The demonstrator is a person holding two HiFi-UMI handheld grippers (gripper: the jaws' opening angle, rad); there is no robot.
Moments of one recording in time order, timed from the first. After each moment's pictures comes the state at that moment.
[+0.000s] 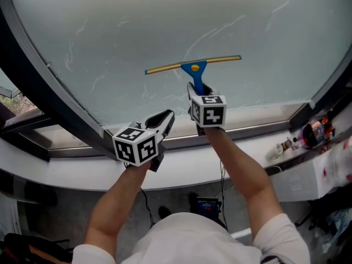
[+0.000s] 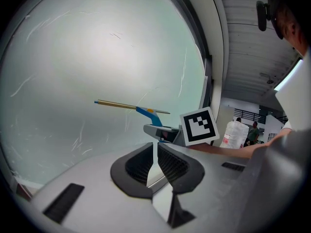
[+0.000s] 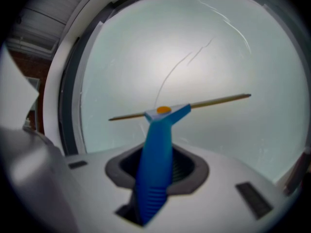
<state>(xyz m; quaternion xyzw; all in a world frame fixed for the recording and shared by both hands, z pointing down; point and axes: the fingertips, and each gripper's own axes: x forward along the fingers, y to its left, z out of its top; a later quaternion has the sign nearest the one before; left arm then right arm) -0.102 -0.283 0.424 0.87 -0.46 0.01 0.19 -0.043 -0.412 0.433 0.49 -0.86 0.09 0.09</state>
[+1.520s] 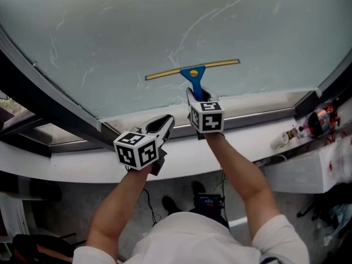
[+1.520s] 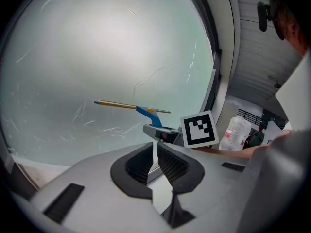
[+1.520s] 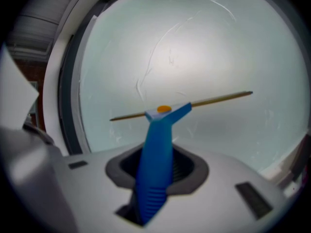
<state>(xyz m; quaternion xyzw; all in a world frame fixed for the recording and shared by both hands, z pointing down) -0.098 -0.281 0.496 0.85 -0.46 0.04 0.25 -0.041 -0.408 0.524 0.48 -0.86 0.13 0.11</state>
